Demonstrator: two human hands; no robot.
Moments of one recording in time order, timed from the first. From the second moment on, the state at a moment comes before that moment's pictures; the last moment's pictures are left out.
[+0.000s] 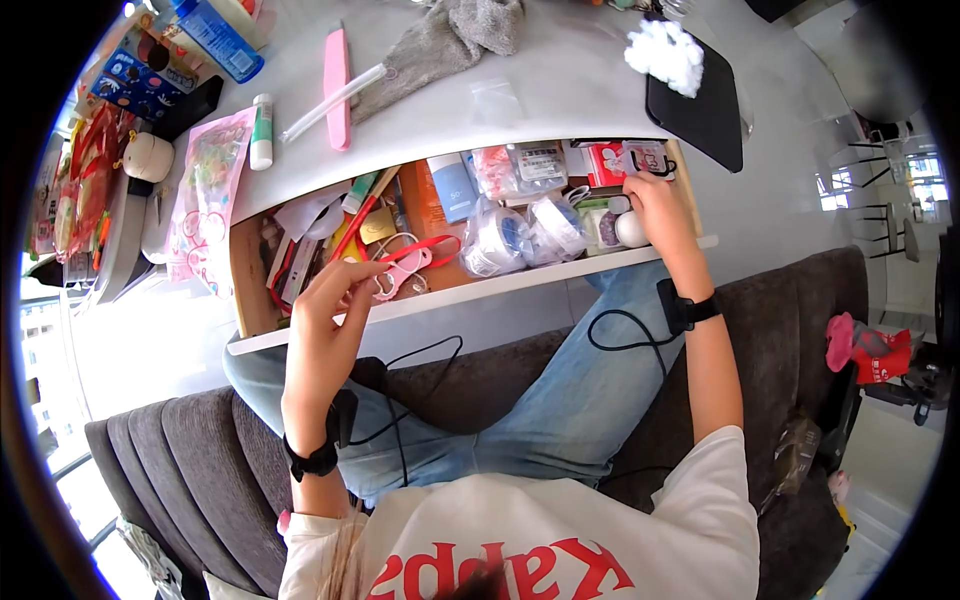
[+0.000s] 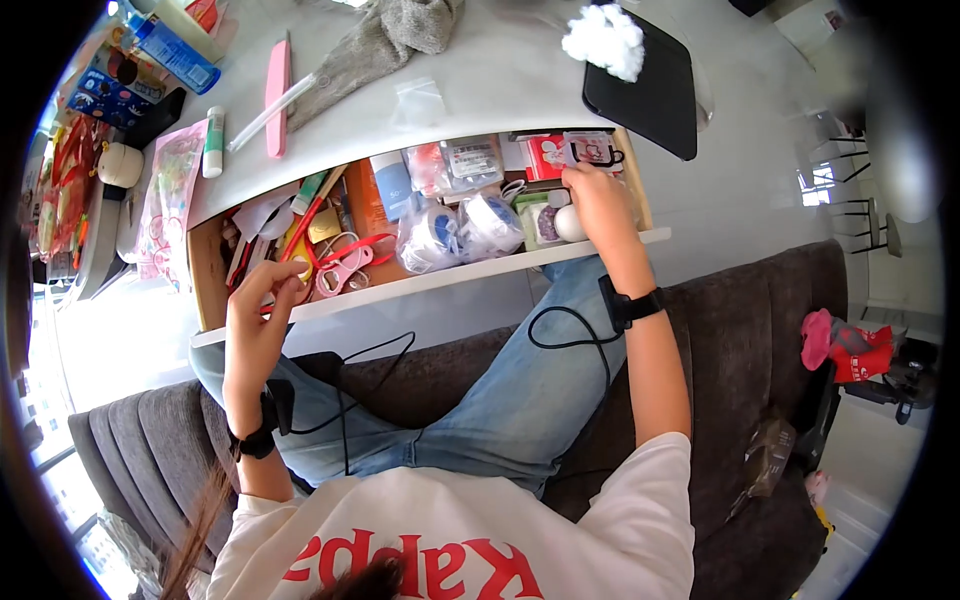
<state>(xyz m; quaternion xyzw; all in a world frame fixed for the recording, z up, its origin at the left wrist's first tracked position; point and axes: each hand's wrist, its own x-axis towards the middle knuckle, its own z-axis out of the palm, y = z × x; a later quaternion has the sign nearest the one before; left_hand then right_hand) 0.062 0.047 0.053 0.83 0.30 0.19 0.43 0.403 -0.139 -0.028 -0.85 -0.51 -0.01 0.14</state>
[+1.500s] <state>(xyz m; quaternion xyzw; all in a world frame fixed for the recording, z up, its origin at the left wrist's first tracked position) -0.034 0.144 -0.011 0.91 0.36 0.08 0.19 0.193 0.094 -0.045 -0.61 -0.79 0.07 0.07</state>
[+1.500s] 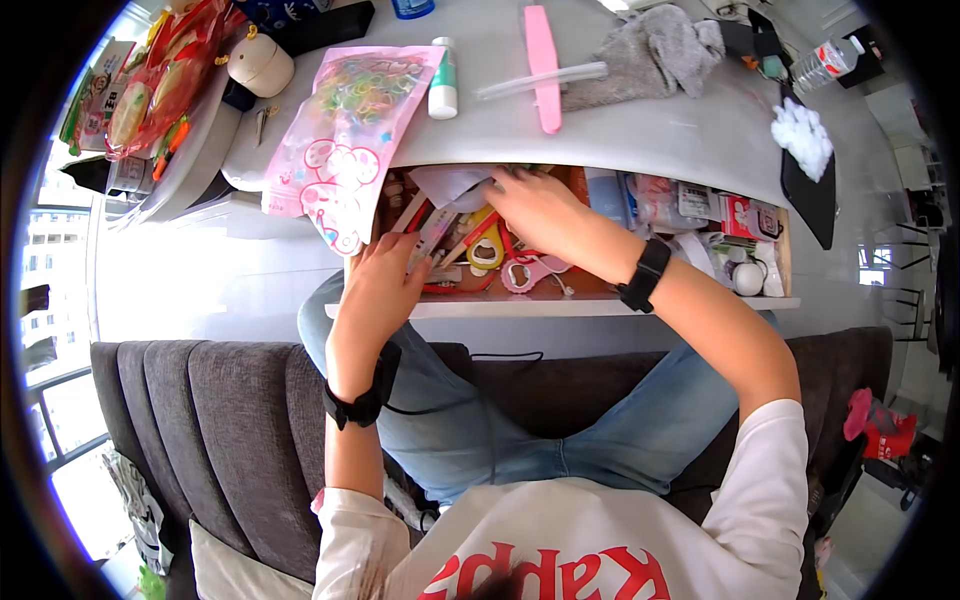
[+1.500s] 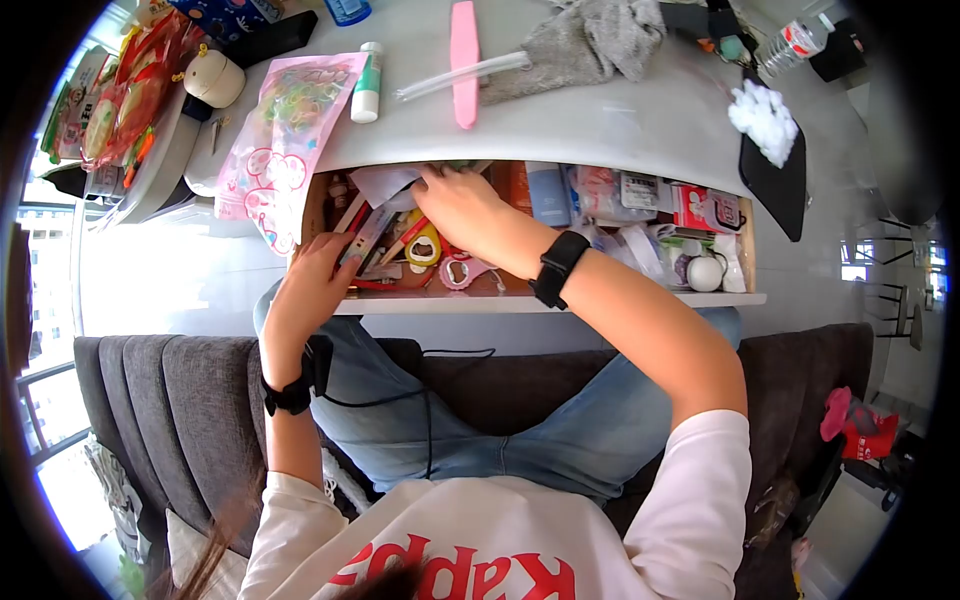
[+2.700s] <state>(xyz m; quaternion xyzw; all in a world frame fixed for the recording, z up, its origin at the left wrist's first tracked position) 0.072 0.149 0.017 0.82 0.34 -0.02 0.46 0.293 -0.073 0.001 -0.78 -0.61 0.12 0.09</state>
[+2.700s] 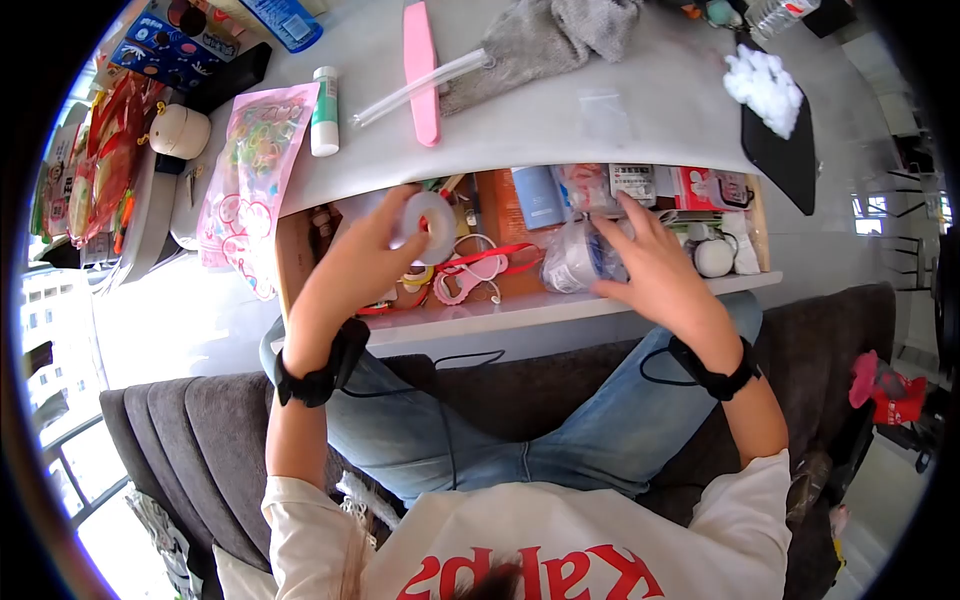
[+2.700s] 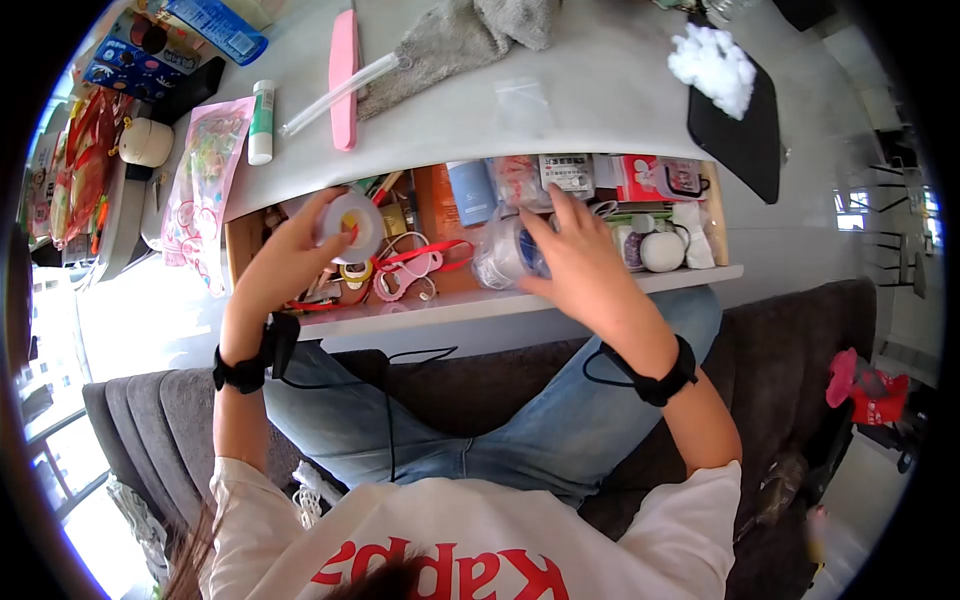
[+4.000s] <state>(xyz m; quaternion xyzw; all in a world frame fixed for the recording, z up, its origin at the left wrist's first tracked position) -0.029 0.156 0.054 0.74 0.51 -0.02 0.44 0.299 -0.049 -0.004 -0.72 -0.65 0.24 0.07</state>
